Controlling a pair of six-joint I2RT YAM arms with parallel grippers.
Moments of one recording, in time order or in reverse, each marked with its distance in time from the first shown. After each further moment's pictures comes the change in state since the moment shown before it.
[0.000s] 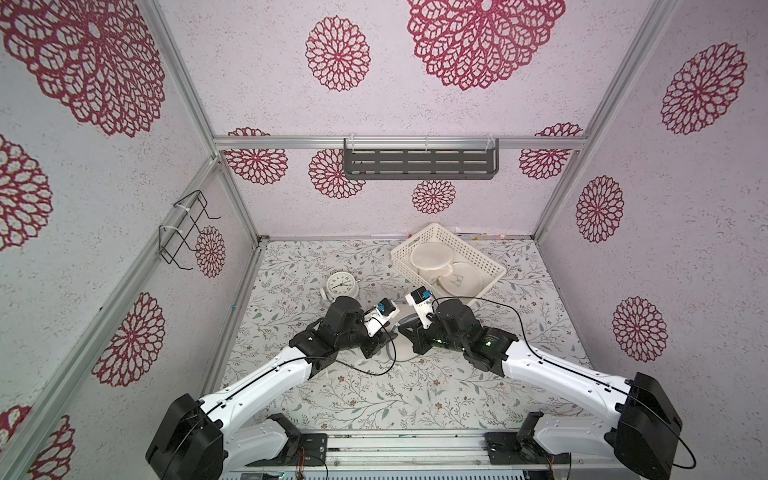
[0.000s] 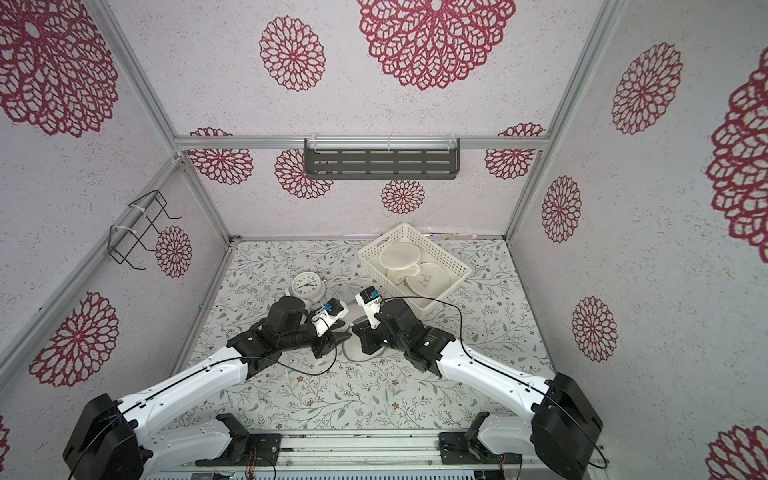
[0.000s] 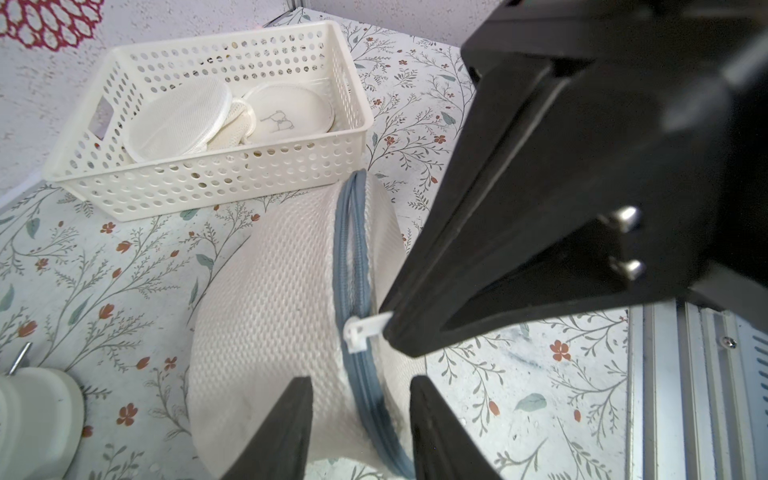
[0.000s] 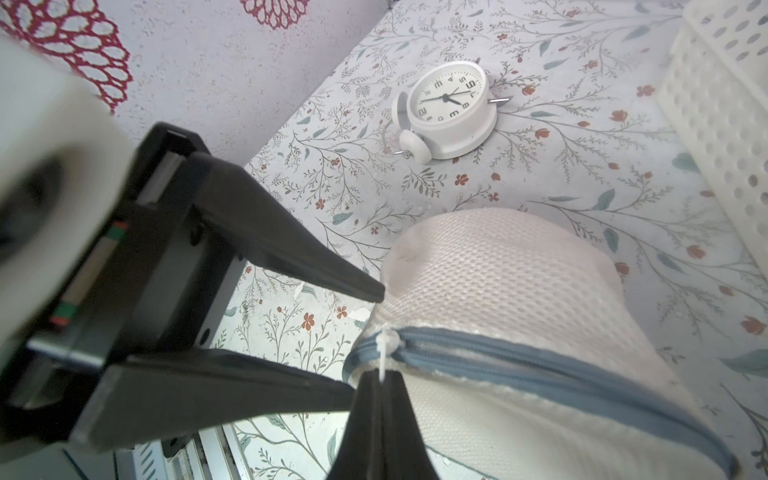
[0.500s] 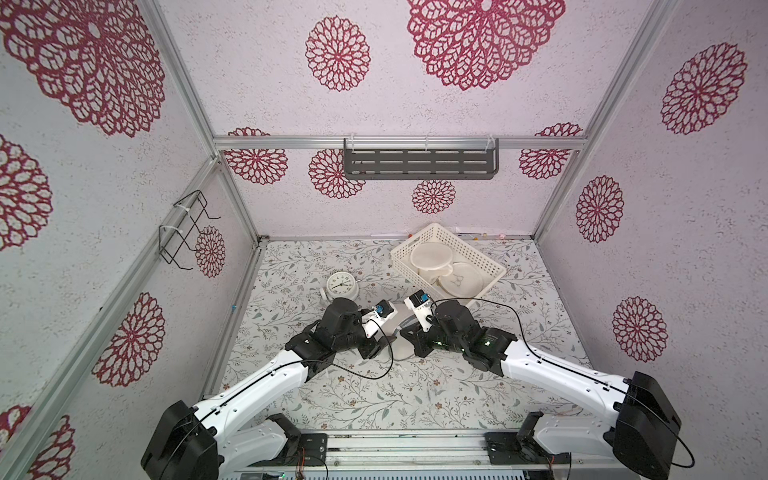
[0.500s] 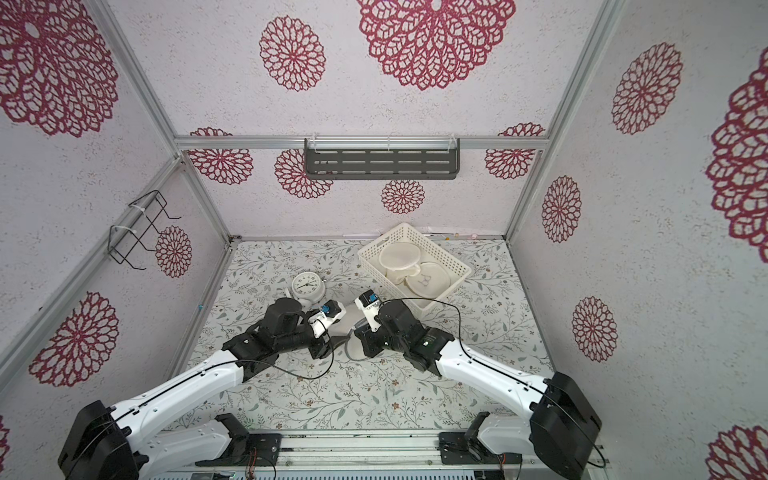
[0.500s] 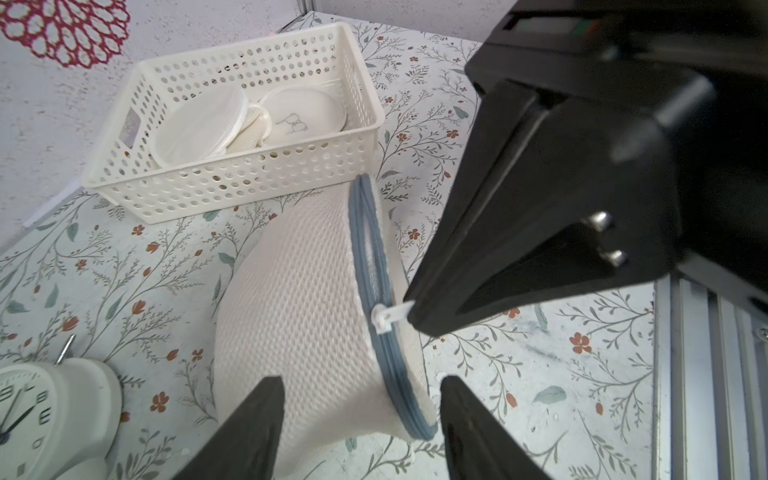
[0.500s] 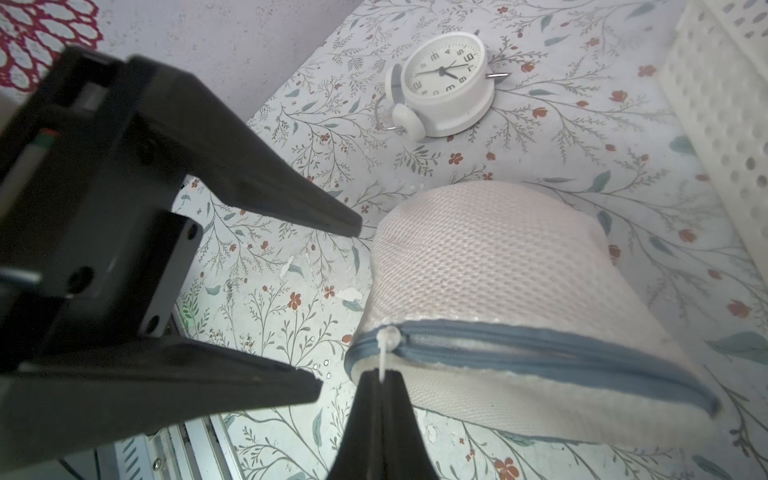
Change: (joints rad) left arm 0.000 -0.031 -0.006 -0.018 -0.027 0.037; right arm 0.000 0.012 0.000 -0.059 0.000 -0.053
